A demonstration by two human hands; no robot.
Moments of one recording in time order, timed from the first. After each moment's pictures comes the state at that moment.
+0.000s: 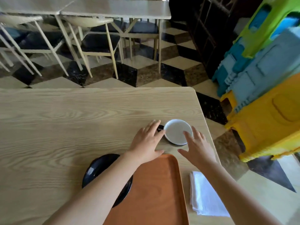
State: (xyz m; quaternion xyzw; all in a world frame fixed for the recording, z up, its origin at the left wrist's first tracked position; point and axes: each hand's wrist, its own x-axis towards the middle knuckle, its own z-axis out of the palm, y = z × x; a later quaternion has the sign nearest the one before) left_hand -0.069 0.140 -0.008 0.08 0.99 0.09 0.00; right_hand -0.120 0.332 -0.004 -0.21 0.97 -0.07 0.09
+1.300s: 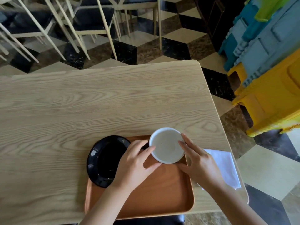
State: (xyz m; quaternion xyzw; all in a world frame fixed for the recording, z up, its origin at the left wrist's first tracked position) left_hand 0.045 0.148 -0.044 0.01 0.96 0.23 -0.16; right_hand -0.027 0.350 -0.031 -0.29 0.92 -0.24 -0.01
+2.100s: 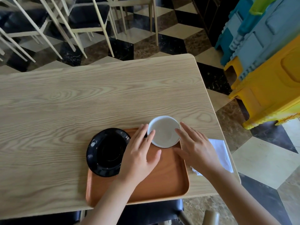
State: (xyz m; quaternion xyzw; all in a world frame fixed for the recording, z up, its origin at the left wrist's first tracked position) left_hand 0.053 0.174 -0.031 0.00 0.96 0.25 -0.16; right_hand -0.030 0.363 -0.026 -0.31 0.93 -0.18 0.00
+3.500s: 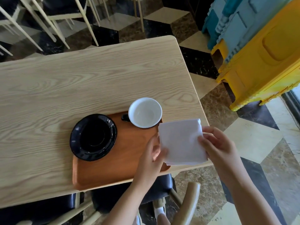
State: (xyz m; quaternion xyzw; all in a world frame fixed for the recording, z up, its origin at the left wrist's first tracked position) left_hand 0.090 0.267 -0.026 -0.18 0.69 0.70 0.09; right_hand 0.033 0.437 0.028 0.05 0.73 -0.66 0.17
